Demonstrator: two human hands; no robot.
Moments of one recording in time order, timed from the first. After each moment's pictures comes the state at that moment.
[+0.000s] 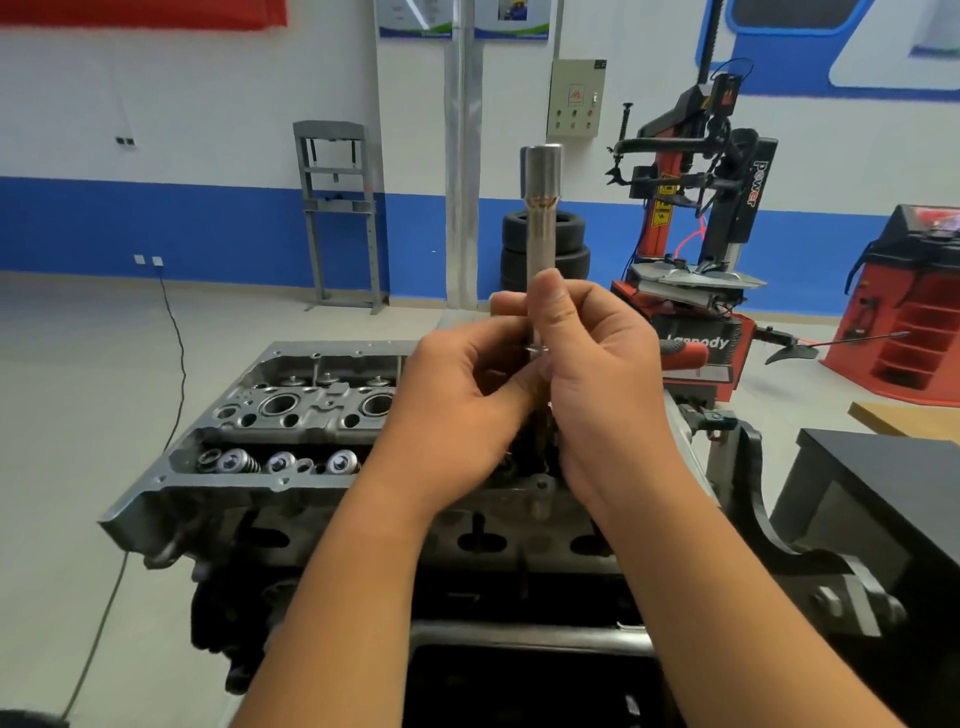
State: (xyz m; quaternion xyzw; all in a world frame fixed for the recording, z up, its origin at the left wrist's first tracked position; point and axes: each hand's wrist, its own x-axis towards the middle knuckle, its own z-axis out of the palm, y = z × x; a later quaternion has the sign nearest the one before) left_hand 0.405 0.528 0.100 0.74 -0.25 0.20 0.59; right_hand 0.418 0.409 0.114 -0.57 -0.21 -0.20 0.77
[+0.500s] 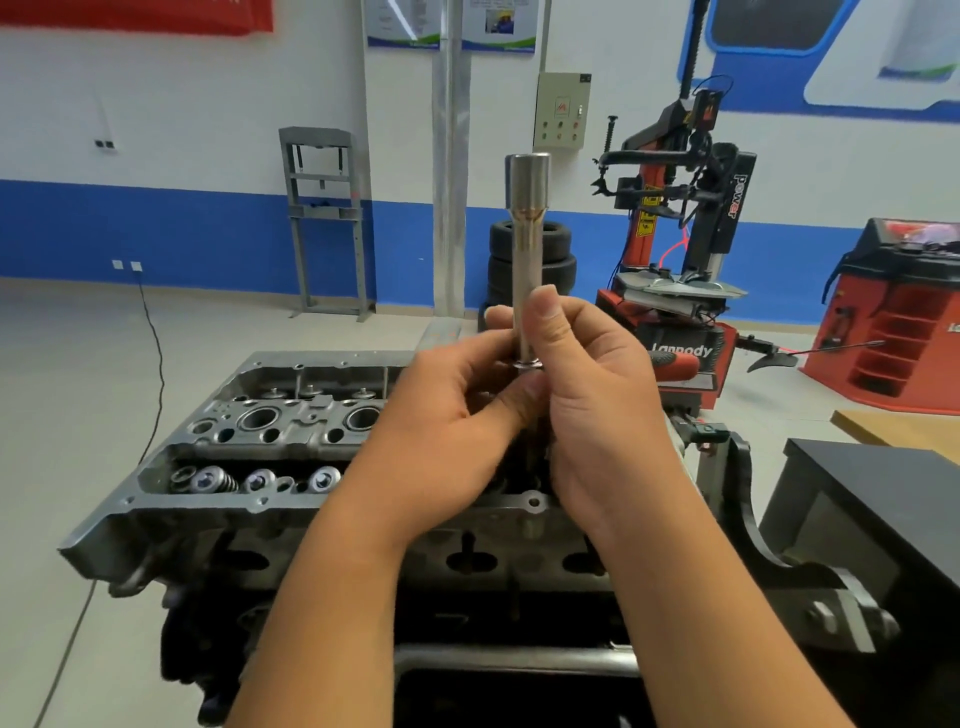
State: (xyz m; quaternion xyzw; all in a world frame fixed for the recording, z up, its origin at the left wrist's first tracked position) left_hand 0.405 0.533 0.101 0.73 -0.28 0.15 0.60; right_hand 0.418 0.405 0.110 -0.56 -0.19 -0.15 0.79
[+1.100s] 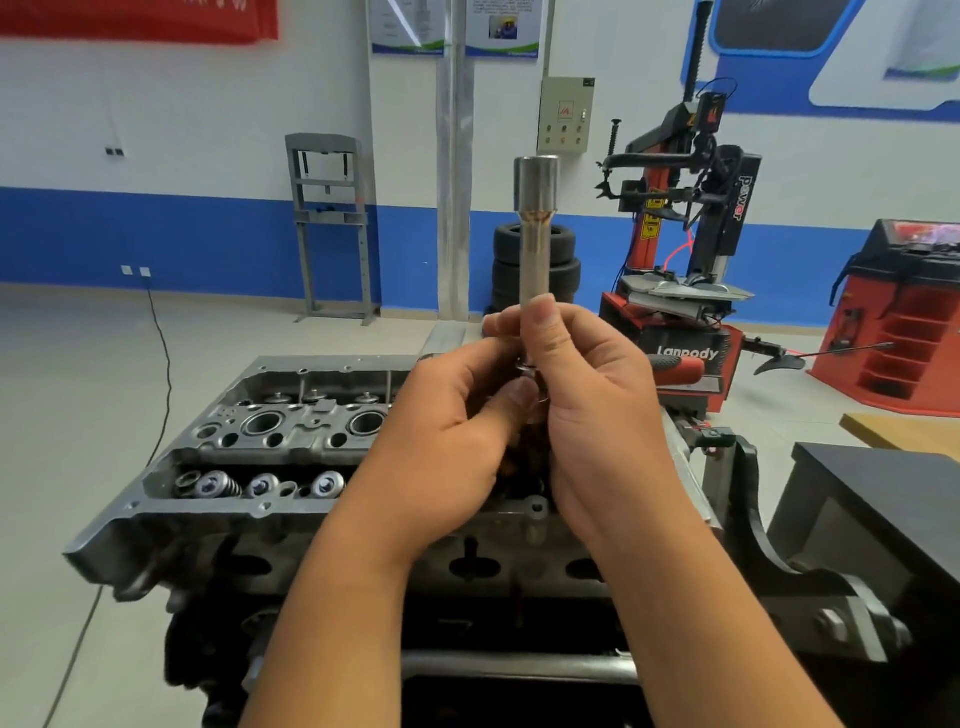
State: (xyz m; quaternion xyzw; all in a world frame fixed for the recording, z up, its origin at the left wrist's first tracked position) left_hand 0.404 0.530 0.096 0.72 -0.28 0.15 0.62; right_hand 0.415 0.407 0.110 -0.57 -0.23 -0.17 0.77
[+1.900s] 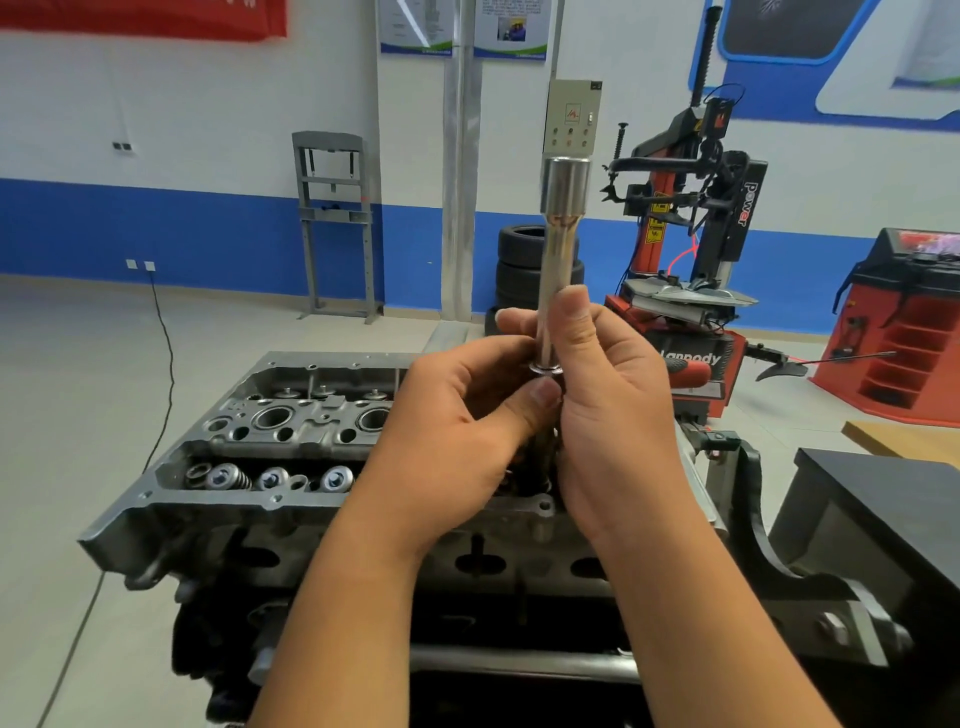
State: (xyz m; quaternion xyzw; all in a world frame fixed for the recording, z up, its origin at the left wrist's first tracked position) left_hand 0.404 0.530 0.094 0.68 -0.27 0.17 0.66; right_hand 0.416 0.409 0.110 -0.56 -0.20 -0.18 0.78
